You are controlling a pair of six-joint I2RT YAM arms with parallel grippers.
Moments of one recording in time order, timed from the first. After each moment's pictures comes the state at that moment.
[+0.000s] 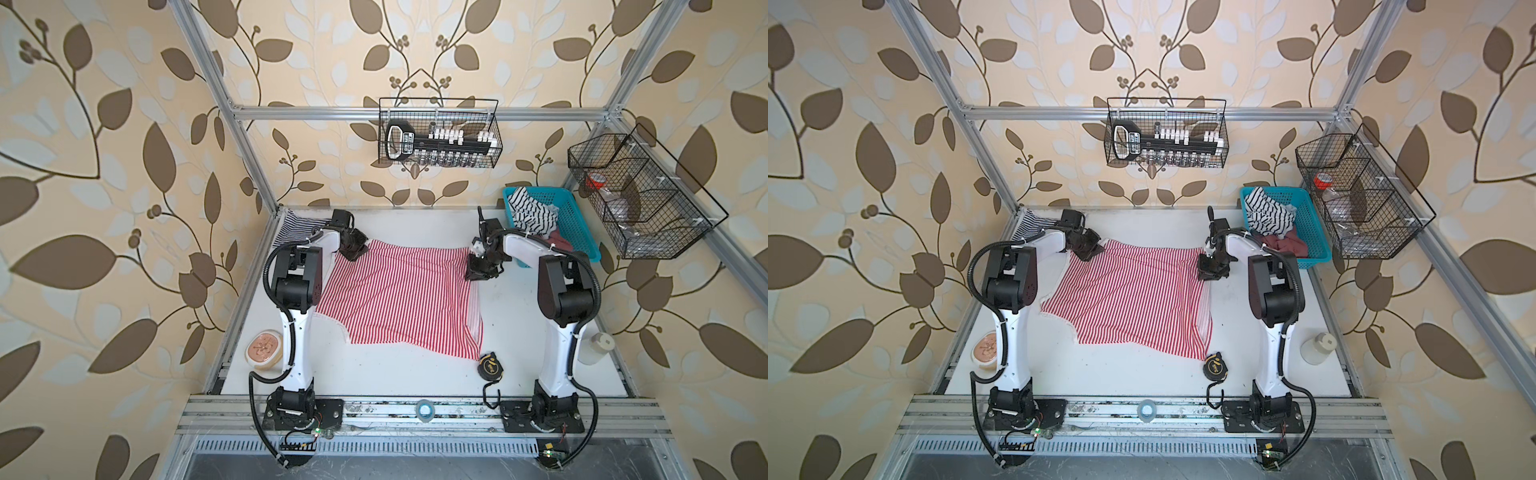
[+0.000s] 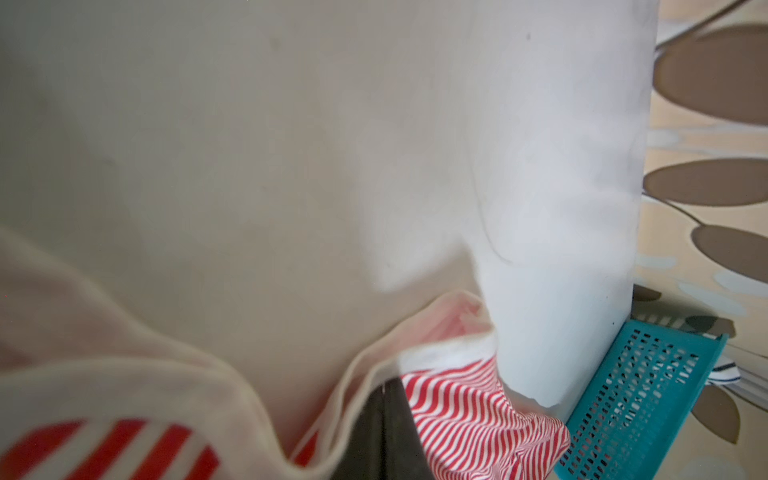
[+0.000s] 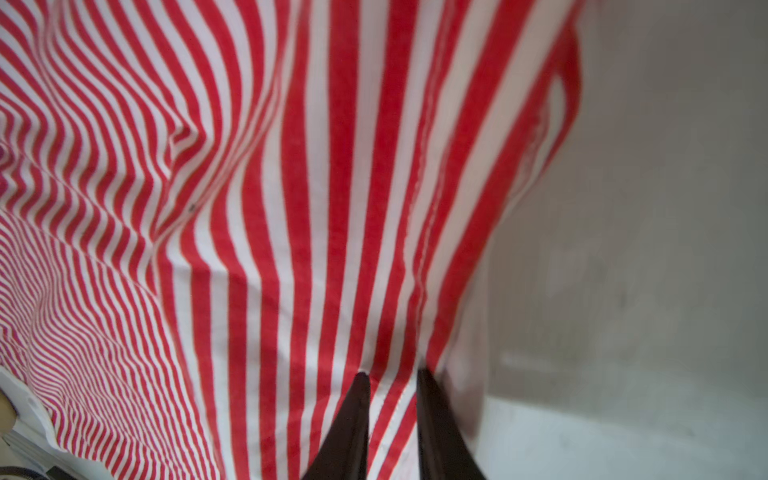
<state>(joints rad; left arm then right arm) -0.08 2.27 1.66 -0.39 0.38 -0.99 0.13 2.12 1.56 -0.85 -0.27 0.23</state>
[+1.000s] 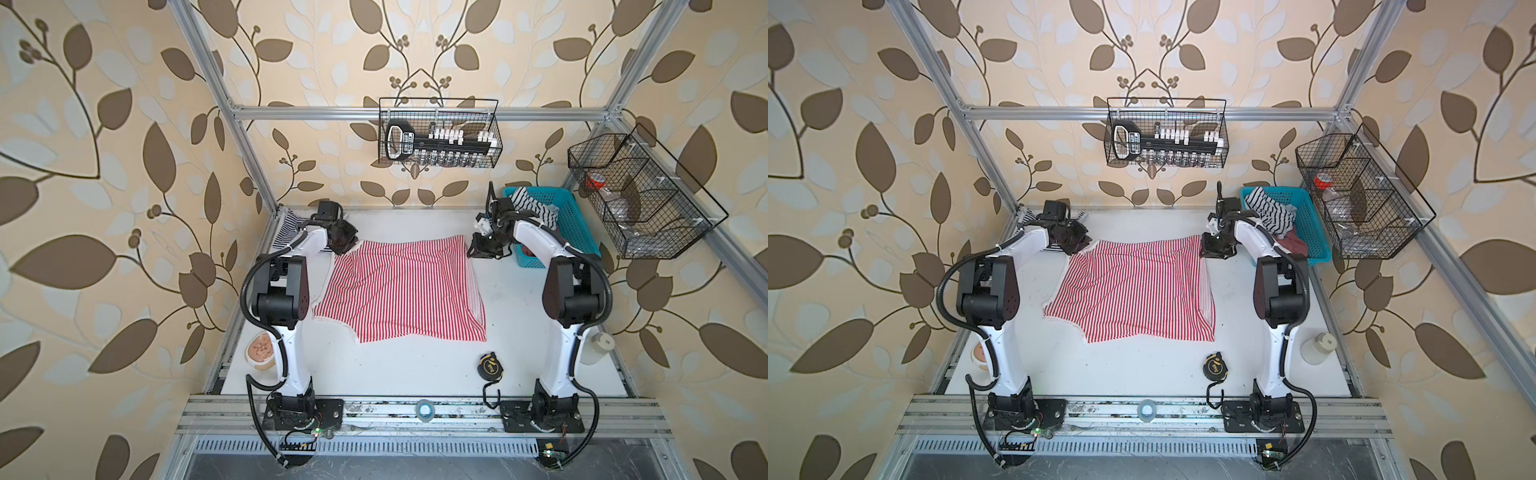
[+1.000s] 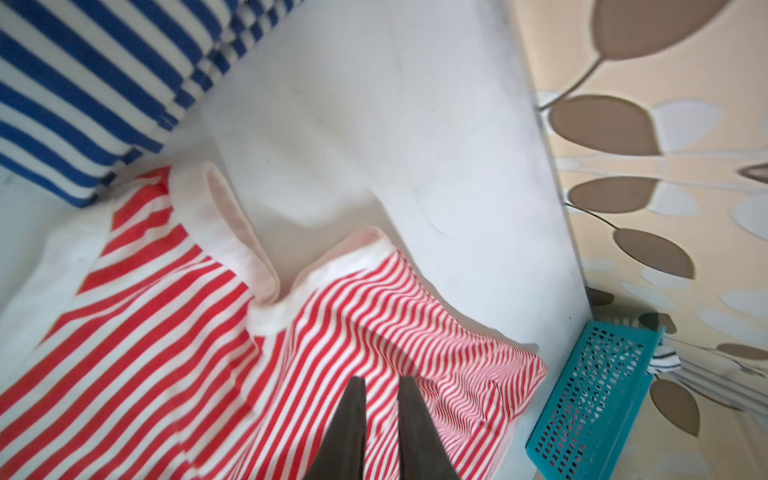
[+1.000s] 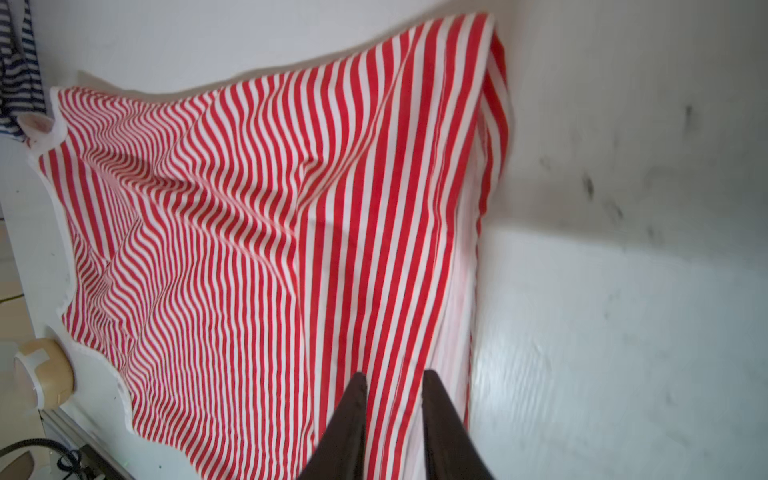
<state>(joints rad) -0.05 2.01 1.56 -0.48 0.32 -0.96 0.09 2.06 1.71 -0.90 -0.34 0.13</state>
